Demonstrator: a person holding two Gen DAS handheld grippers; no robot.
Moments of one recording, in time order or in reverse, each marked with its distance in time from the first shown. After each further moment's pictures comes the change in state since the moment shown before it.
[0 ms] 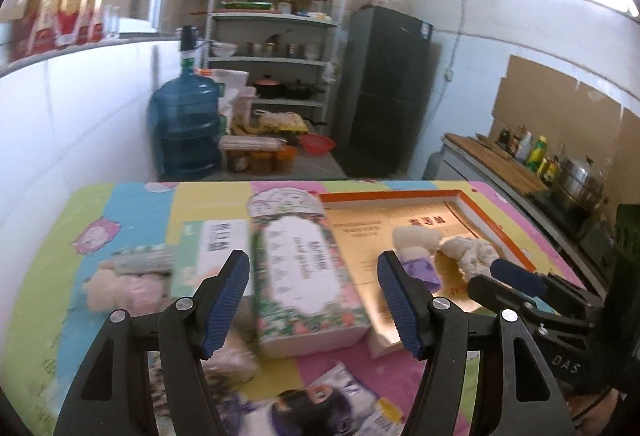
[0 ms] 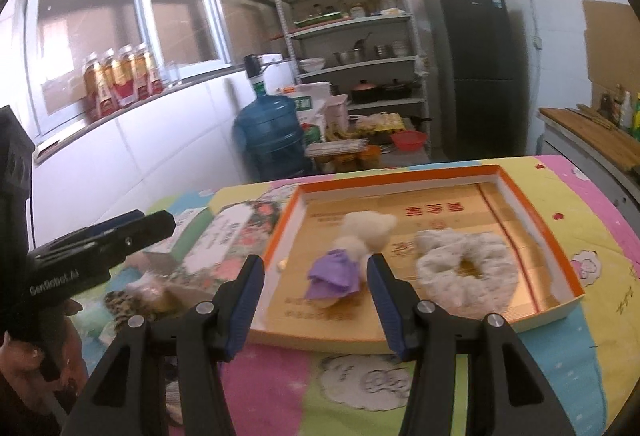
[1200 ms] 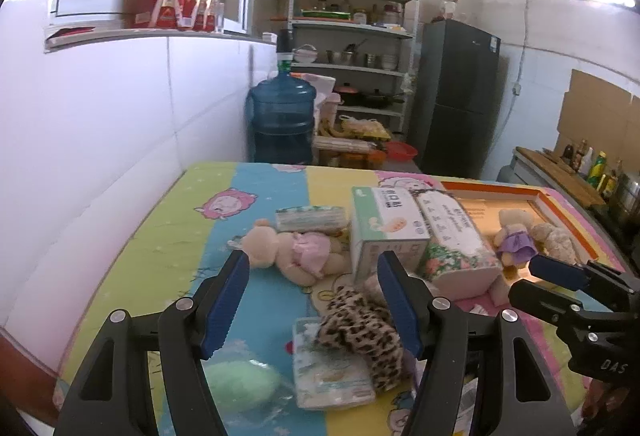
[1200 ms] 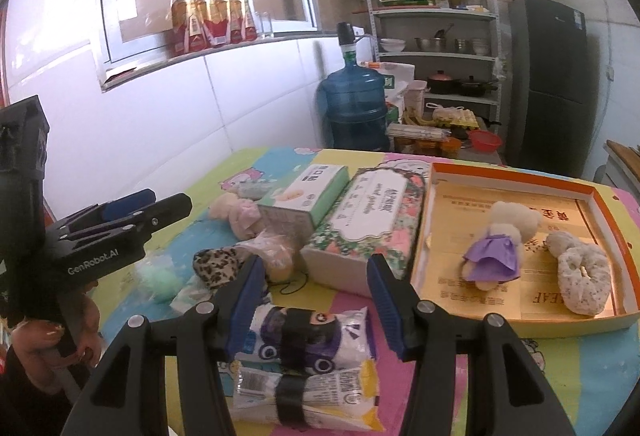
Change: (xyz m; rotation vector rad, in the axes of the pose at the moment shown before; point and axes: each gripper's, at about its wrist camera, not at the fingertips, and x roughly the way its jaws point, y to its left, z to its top) left arm -0.064 0.096 -0.046 -0.057 -0.038 0.257; right arm 0.018 0.116 -0.022 -0.181 0.096 0.166
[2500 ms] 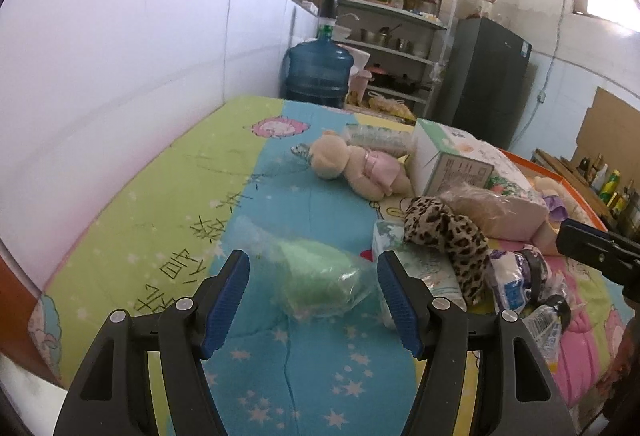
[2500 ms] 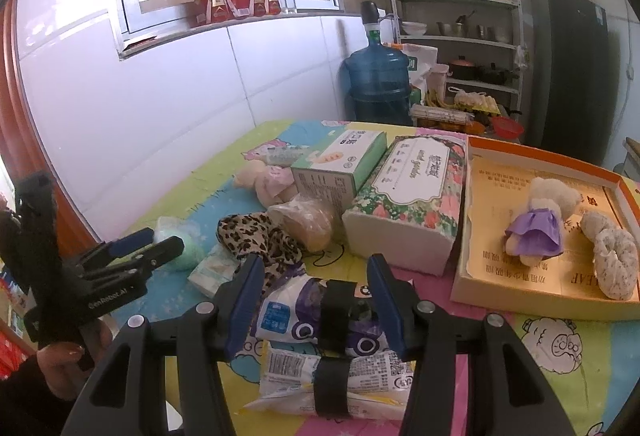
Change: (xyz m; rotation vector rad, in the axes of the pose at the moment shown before) left arm 0.014 0.060 -0.079 -0.139 0.082 0.024; right arm 0.019 0.015 -0.018 -0.017 0.068 0.056
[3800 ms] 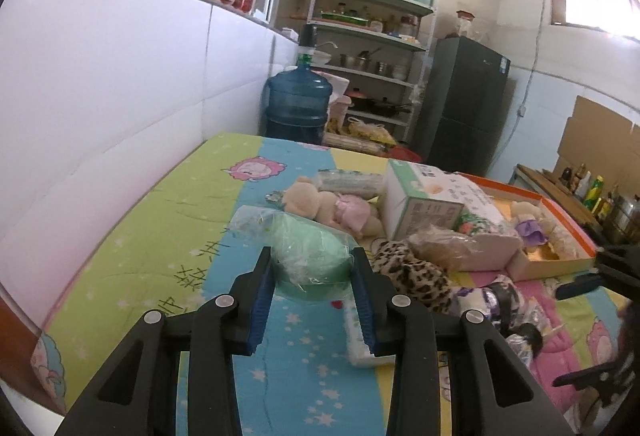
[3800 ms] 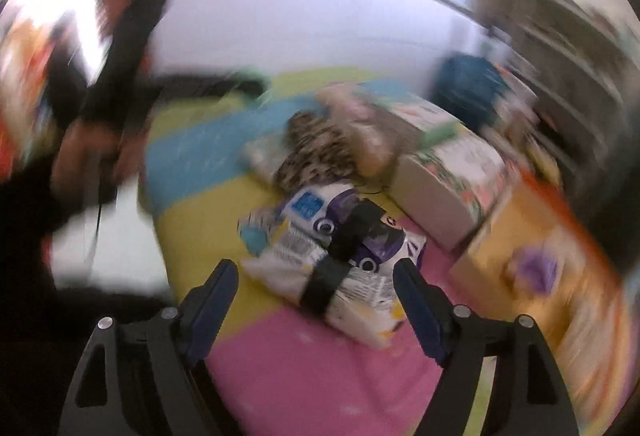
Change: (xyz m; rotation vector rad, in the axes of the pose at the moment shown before) left arm -0.017 -0.017 0.024 0.035 -0.101 -0.067; right arm -0.025 0.014 -0.034 -0.684 0.242 0.161
